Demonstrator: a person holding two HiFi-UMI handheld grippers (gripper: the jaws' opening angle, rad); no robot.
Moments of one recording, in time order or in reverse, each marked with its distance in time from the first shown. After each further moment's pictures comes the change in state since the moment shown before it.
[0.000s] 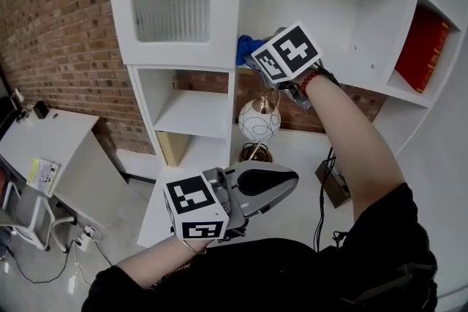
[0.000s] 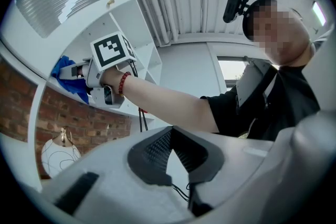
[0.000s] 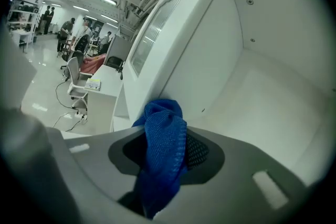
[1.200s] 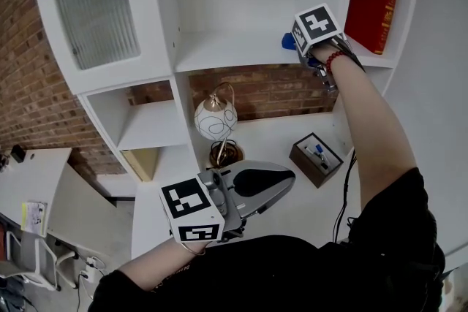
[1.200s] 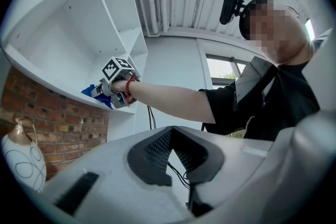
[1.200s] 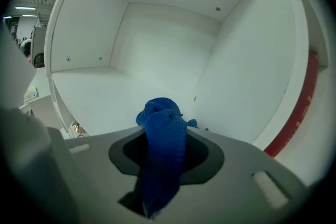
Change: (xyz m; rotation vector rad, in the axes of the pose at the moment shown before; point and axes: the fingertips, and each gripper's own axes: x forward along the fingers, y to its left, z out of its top) left arm 0.068 -0.028 -0.021 -0.004 0.064 -0.193; right arm -0.140 -0.198 -0.192 0.422 0.351 -0.532
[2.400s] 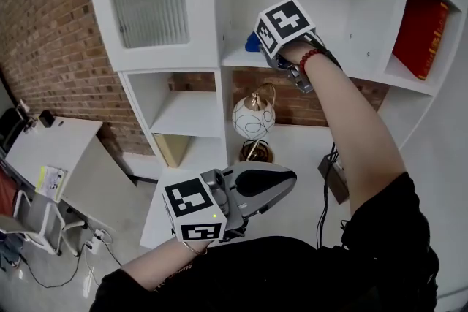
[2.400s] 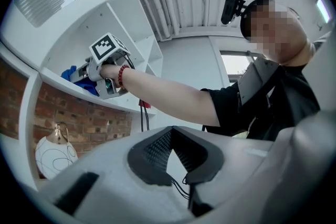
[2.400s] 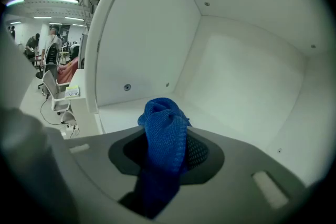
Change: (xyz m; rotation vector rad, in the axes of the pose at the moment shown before) left arm -0.045 0.026 0.002 0.009 -0.020 0.224; right arm 0.002 0.211 0.096 -0.208 -0.150 0.404
